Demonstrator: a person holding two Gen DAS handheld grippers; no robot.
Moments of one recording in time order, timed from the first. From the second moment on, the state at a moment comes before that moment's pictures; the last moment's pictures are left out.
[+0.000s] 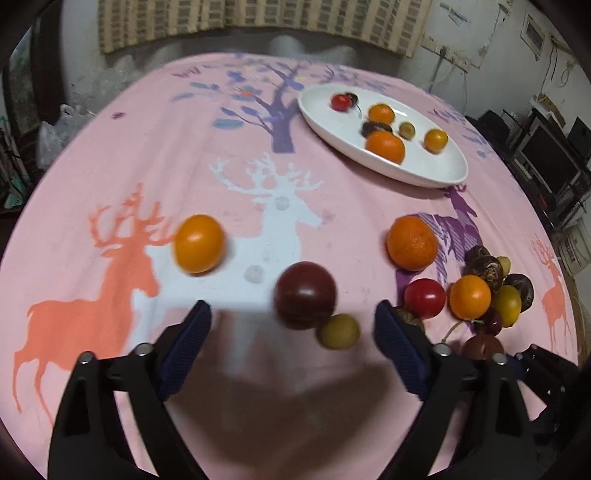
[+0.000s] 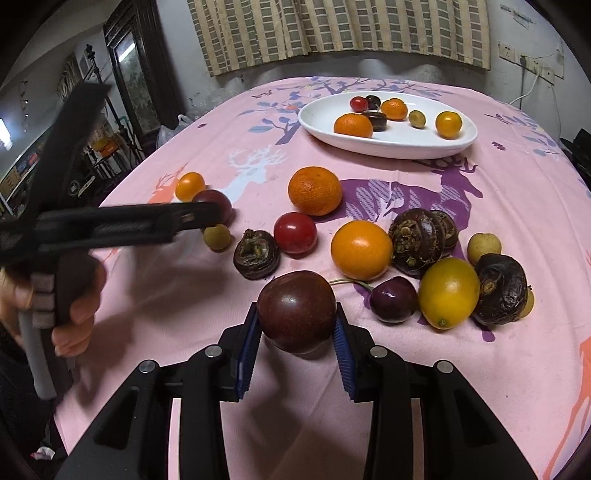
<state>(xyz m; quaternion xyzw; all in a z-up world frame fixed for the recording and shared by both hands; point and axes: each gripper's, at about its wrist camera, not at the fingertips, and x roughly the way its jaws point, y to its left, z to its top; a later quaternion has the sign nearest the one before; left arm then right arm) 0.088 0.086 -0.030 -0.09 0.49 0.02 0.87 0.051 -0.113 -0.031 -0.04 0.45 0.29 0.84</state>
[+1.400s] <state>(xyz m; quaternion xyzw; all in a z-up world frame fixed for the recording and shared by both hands) 0.263 0.051 0.006 -0.07 0.43 0.05 0.90 0.238 -0.128 -0.006 -0.05 0.42 0.20 0.88</state>
